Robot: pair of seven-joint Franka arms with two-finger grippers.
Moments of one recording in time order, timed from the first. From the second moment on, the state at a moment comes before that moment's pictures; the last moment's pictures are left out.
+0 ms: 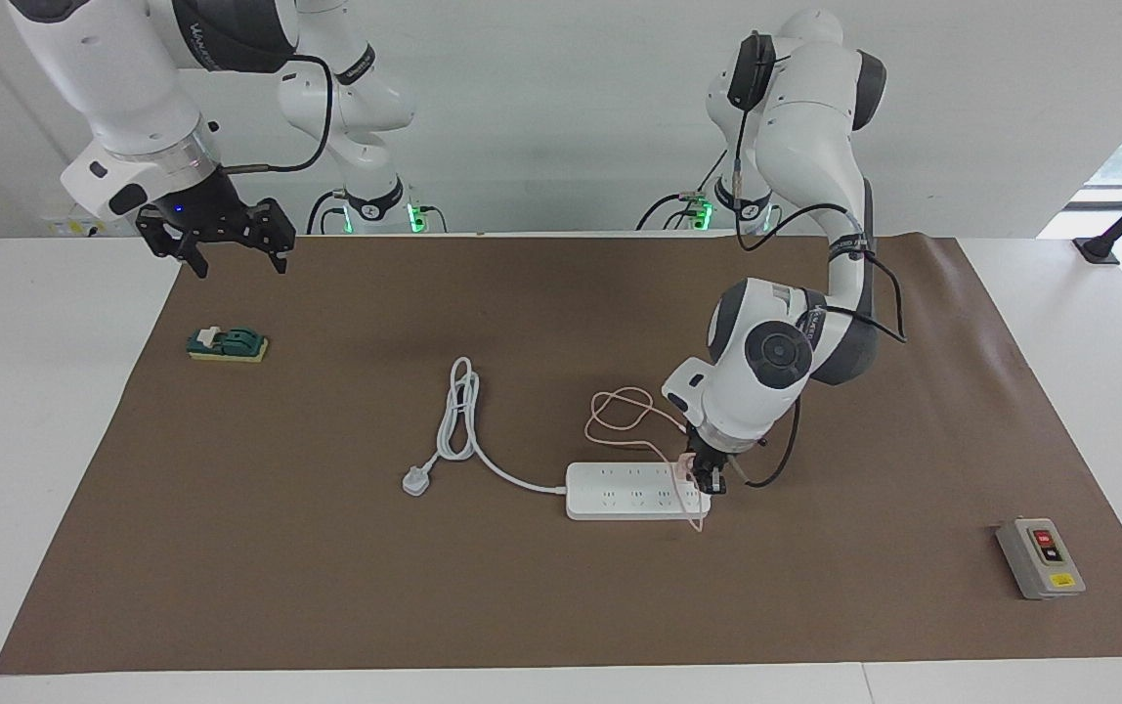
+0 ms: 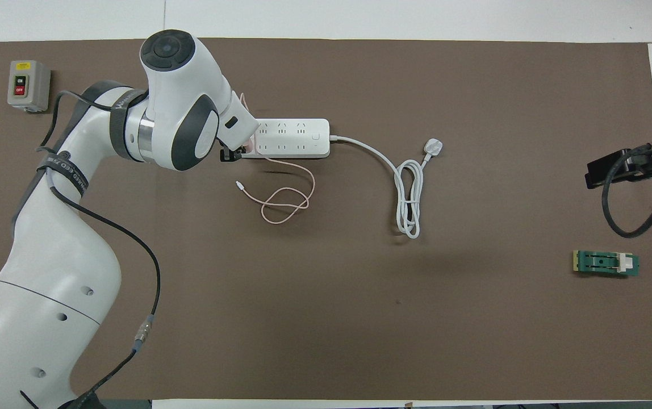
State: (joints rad) left arm -0.35 0.67 -0.06 -1.32 -0.04 1.93 1.27; right arm -0.01 0.02 0.01 -1.56 -0.02 1.50 -0.06
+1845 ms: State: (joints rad) left arm -0.29 0.52 -0.05 -1.34 -0.09 1.97 1.30; right arm -0.01 0.02 0.01 -1.56 -0.02 1.50 -0.06
